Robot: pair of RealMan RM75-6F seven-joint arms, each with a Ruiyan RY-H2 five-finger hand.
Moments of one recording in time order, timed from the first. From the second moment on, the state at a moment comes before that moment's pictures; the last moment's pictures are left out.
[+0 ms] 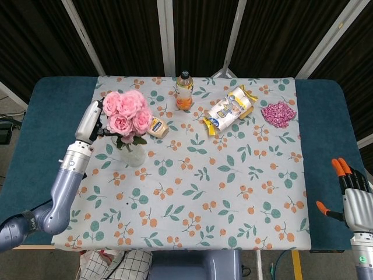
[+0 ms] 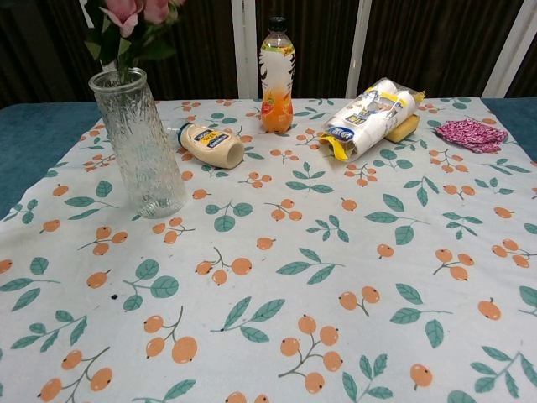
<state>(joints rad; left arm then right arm) -0.72 -1.30 -0.46 -1.70 0.99 1.03 -0.30 0.07 -1.13 0.11 -1.60 -1.40 1.45 0.08</state>
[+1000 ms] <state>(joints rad) -0.61 -0.95 -0.30 -1.88 0.98 0.99 -0.04 0.07 -1.12 0.11 -1.62 -1.42 1.47 0.07</state>
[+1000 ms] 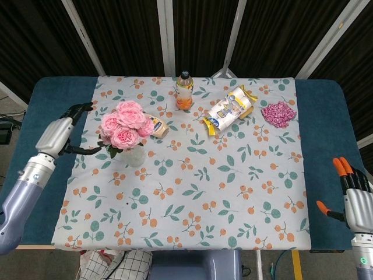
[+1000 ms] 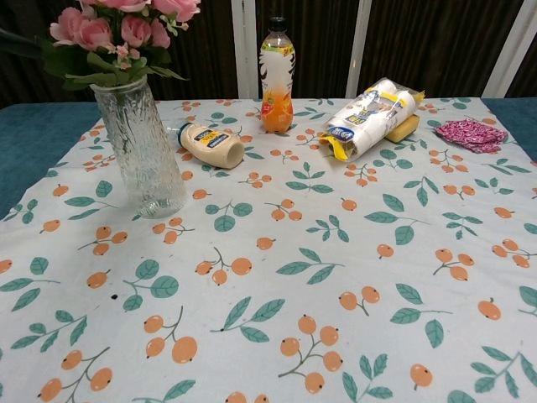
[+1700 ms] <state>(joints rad) -0.21 -1.10 0.00 -1.86 1.37 1.57 0.24 0.07 -1.12 0.10 -1.62 -1.46 1.50 0.05</state>
